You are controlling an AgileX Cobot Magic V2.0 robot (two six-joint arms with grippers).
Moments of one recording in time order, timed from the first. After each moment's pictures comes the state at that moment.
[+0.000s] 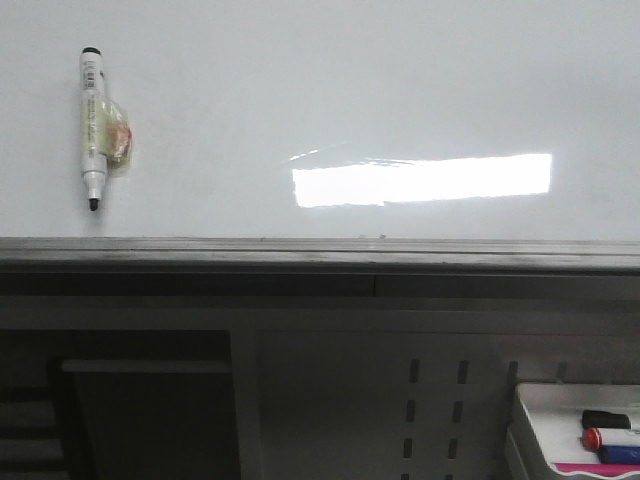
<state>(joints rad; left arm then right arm) -0.02 -0.01 0.01 0.09 0.33 -0.05 0.06 -0.01 0.02 0.02 0.20 -0.10</state>
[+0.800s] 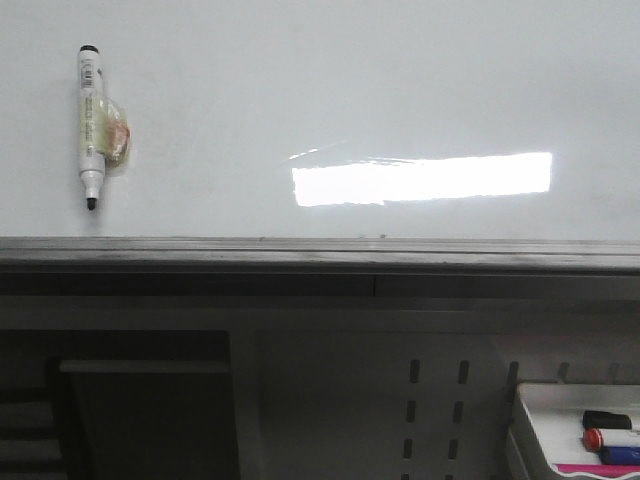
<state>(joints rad) -0.02 0.07 -0.09 0.09 0.30 -0.06 0.06 0.10 -0.12 0.15 0.30 -0.10</state>
